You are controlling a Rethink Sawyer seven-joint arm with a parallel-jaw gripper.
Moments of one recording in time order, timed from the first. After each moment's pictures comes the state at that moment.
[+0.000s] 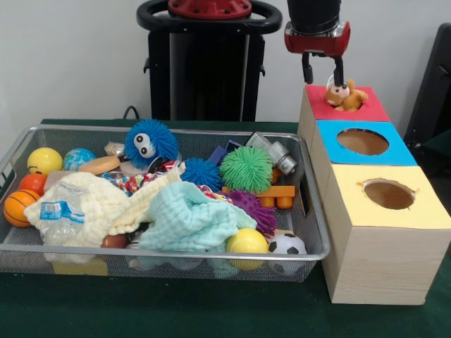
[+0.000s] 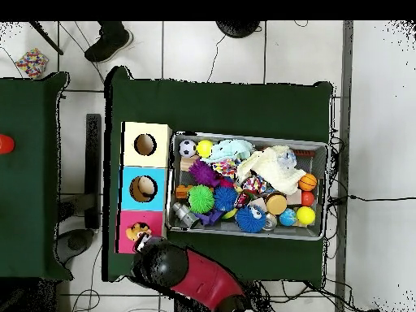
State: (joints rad) arm -0.25 -0.90 0.23 2.40 0.46 0.27 1.75
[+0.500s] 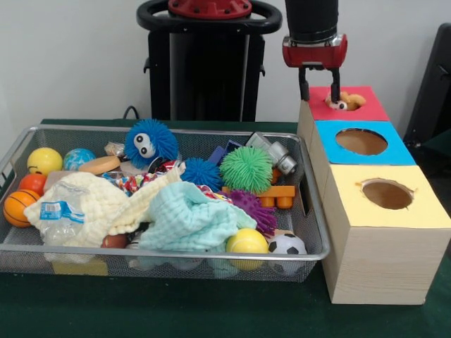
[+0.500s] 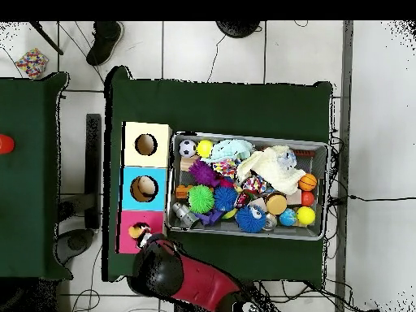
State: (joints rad) arm -0.31 -0.86 0.33 2.45 0.37 -0.02 1.76
